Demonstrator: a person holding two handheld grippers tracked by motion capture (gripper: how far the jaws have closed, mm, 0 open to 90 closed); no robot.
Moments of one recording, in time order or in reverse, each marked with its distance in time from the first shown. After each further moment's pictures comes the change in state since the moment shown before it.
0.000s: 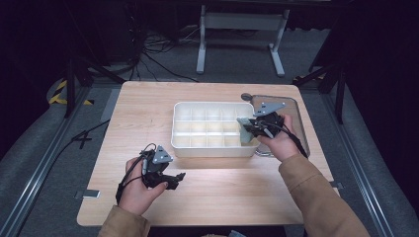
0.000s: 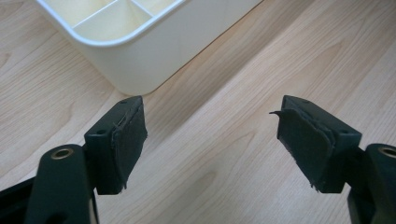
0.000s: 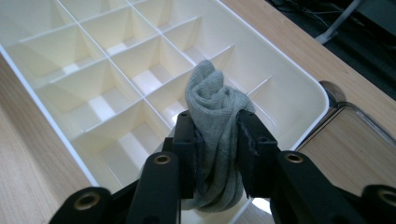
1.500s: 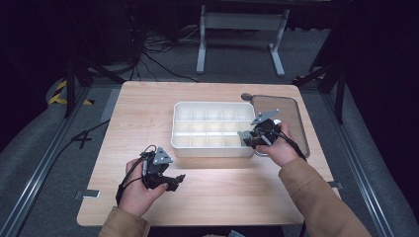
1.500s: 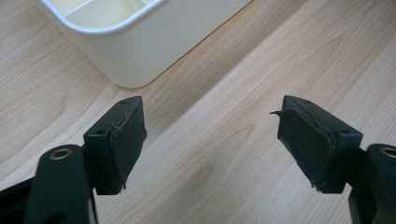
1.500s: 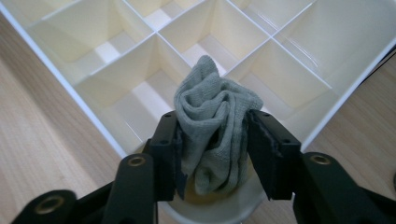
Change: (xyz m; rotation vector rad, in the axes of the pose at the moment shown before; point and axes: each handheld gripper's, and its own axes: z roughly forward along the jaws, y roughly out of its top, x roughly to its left) left arm -0.001 -0.002 0.003 0.020 -0.014 -0.012; right arm 0.005 -0.019 0.012 0.153 0.072 0.084
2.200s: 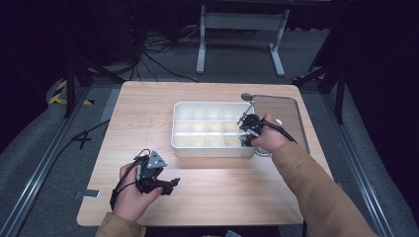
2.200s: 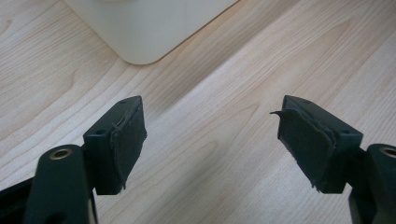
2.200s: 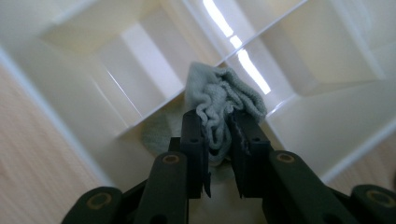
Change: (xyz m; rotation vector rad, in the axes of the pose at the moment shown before) left arm 0.002 -0.014 -0.009 0.014 0.024 -0.008; right arm -0.001 0.032 0.040 0.407 0.047 -0.120
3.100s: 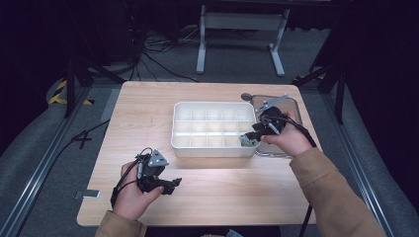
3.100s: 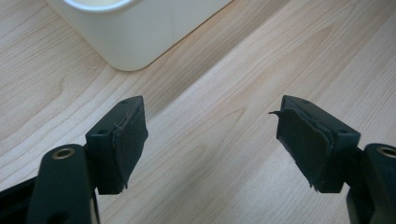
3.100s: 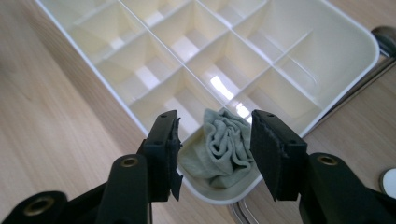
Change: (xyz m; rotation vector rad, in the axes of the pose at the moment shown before) left arm -0.004 0.008 -0.003 0.004 -0.047 -0.015; right arm 0.003 -0.038 -0.074 -0.409 0.063 0.129
